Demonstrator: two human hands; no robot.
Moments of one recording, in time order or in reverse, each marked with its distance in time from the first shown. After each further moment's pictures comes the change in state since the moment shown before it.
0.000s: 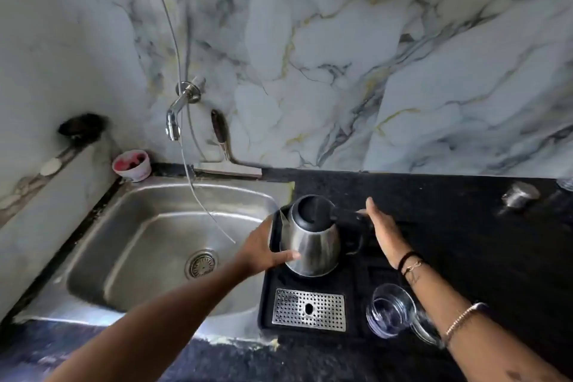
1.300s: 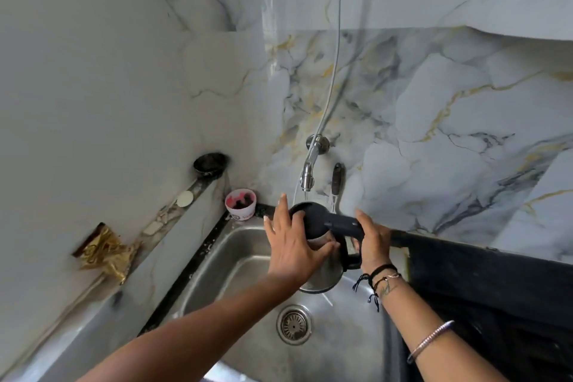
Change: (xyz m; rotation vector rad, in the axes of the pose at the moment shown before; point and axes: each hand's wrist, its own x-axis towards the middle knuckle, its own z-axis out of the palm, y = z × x) left_hand -0.008 -0.014 -0.132 0.322 0.545 0.008; right_hand 0.037 -0.059 0.249 0.571 0.175 0.000
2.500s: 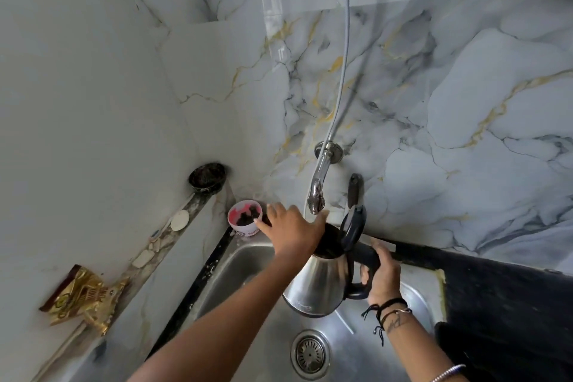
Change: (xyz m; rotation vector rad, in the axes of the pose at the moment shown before) left_hand 0.124 -0.034 0.008 0.177 -0.061 -0.408; right_hand 0.055 0.073 0.029 0.024 0.033 0.259
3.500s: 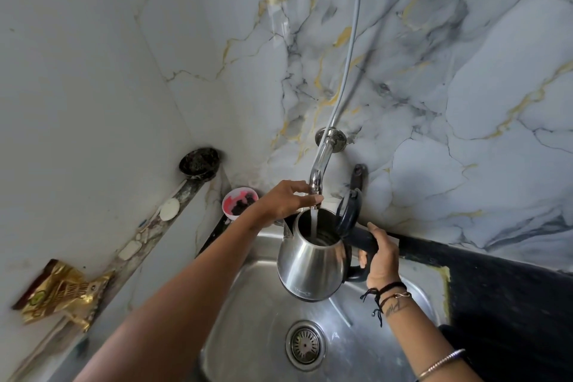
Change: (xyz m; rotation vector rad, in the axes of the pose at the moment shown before) left_hand 0.119 -0.017 0.022 -0.502 -0.645 0.224; right_hand 0.068 0.005 0.021 0.023 -0.038 0.036
